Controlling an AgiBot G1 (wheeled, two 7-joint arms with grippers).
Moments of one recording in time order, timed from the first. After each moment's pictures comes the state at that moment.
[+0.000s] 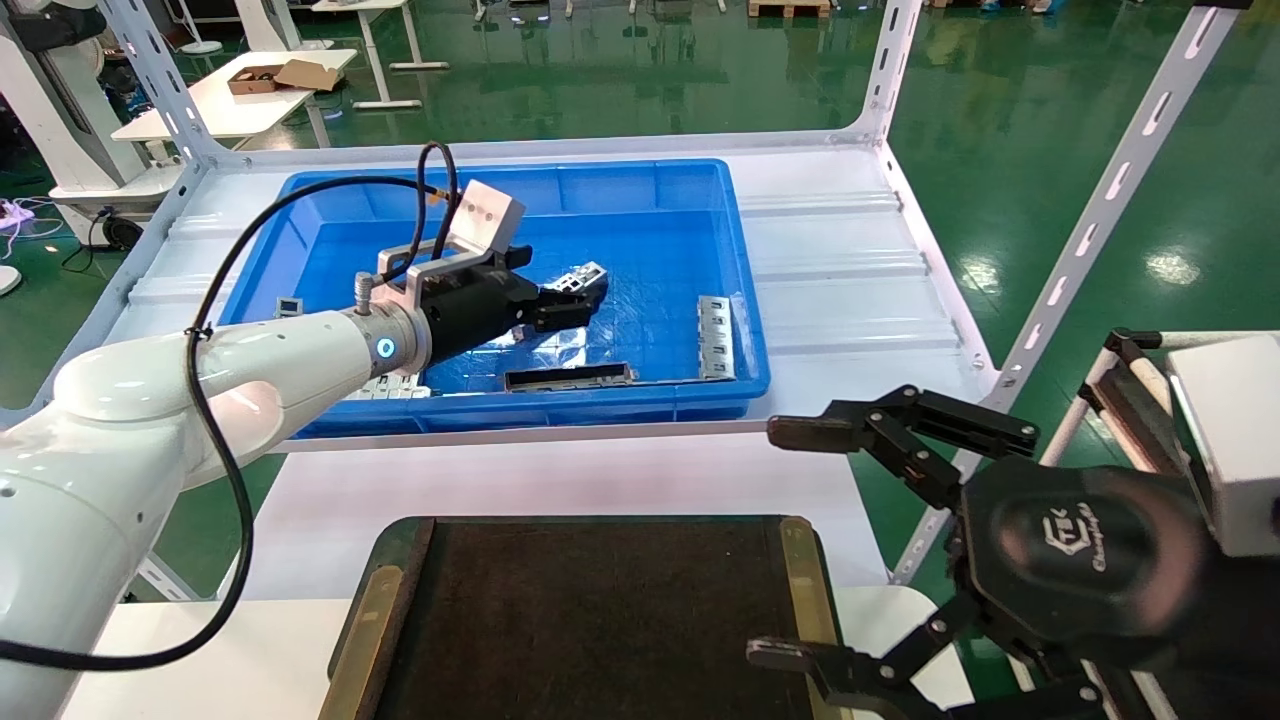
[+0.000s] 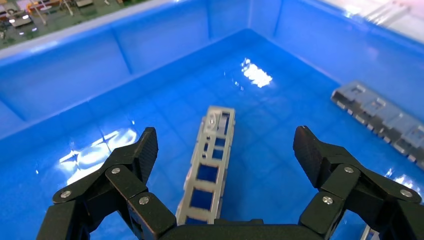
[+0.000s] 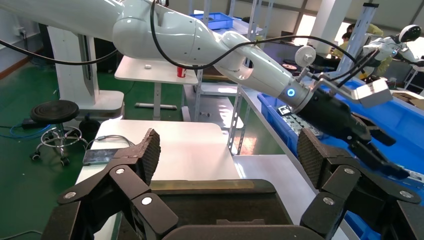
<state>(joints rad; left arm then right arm) -1.60 1.33 0.48 -0.22 1.30 0.67 0.02 1.09 -0.58 -0.35 1.27 -0.68 -1.47 0.15</state>
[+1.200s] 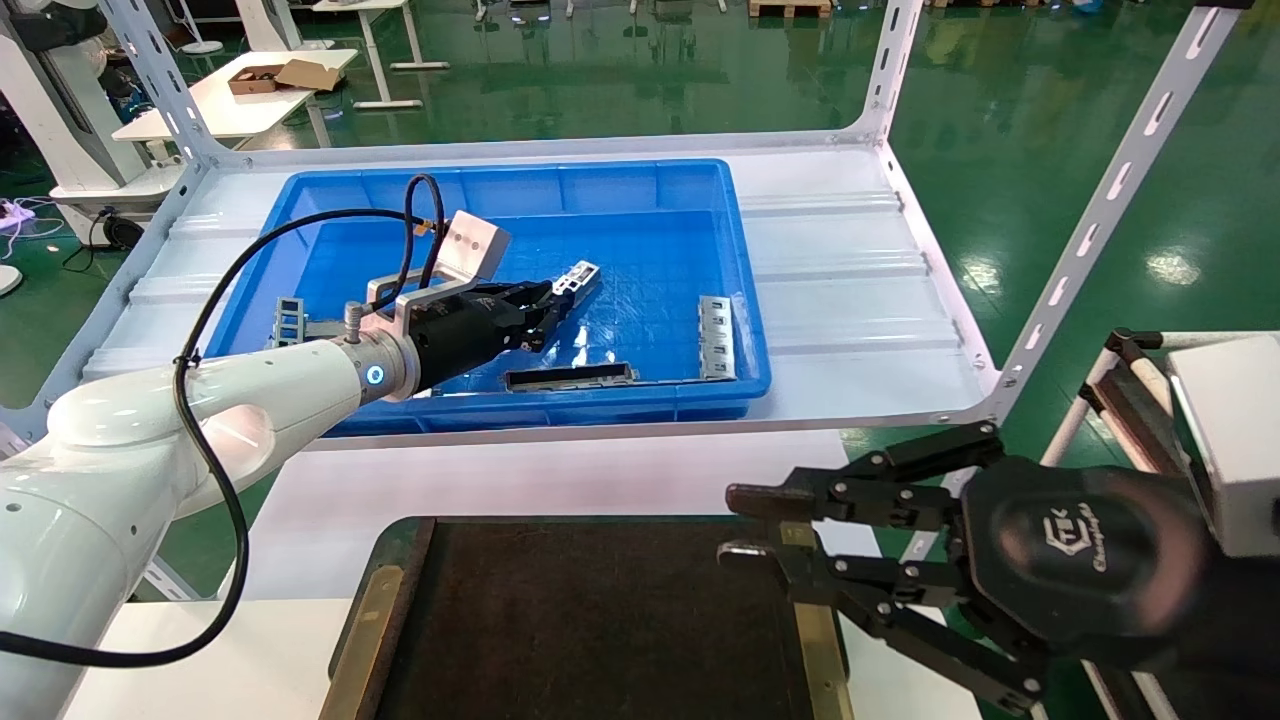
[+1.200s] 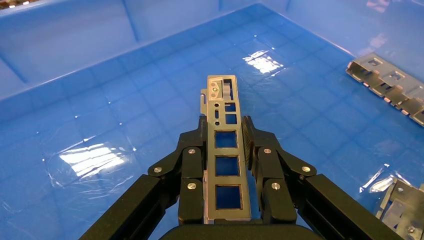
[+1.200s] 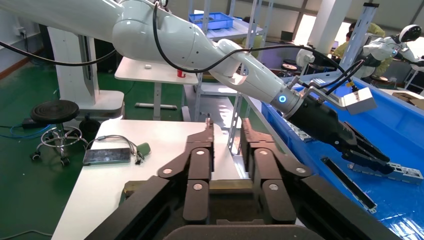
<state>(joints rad) -1.61 1.35 0.48 -0.10 1.21 0.67 0.11 1.09 -0.58 -0.35 1.27 -0.68 -1.47 0.15</state>
